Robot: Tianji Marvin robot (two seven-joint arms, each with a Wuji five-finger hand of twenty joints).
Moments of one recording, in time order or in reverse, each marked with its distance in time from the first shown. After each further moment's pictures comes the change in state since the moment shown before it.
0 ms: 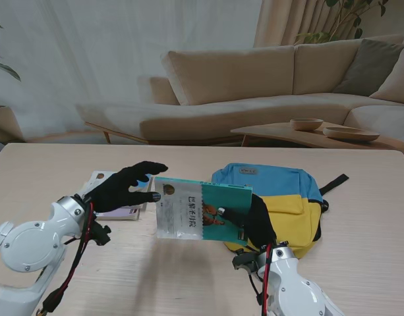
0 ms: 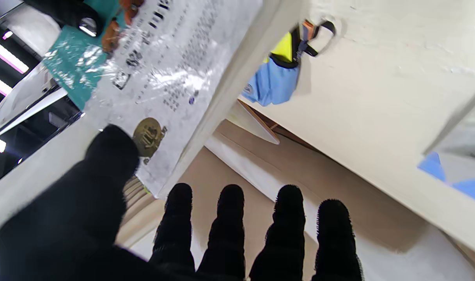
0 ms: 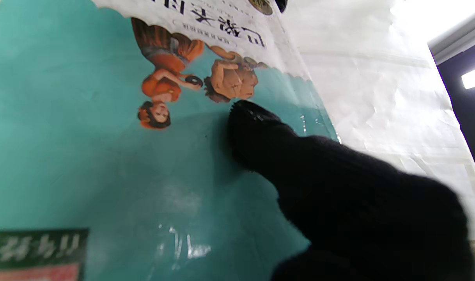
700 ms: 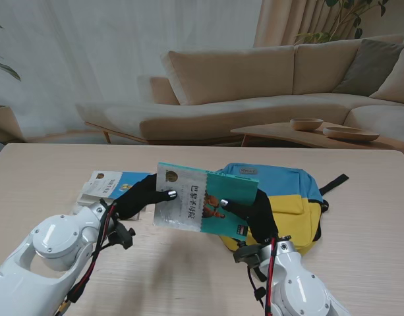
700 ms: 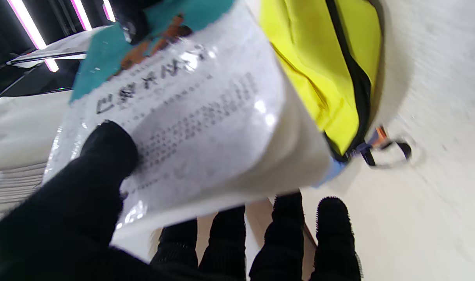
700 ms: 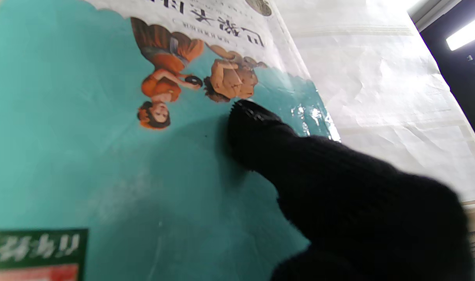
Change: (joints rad) left arm -0.118 -0.037 0.161 0.210 -0.466 0.083 -0.015; right arm 0.009 -0.004 0.017 -0.033 0.152 0.017 0.033; left_hand -0.011 -0.040 0.040 0.000 0.035 0.080 0.094 0.031 0.063 0.021 0.045 0.014 0.023 -0.010 -0.008 -0.011 0.036 -0.011 -0.034 0.088; right_hand 0.000 0.000 0.000 -0.012 0.001 0.000 0.000 0.022 0.000 0.000 0.009 0.000 0.000 0.000 0.000 0.000 0.000 0.000 0.000 -0.004
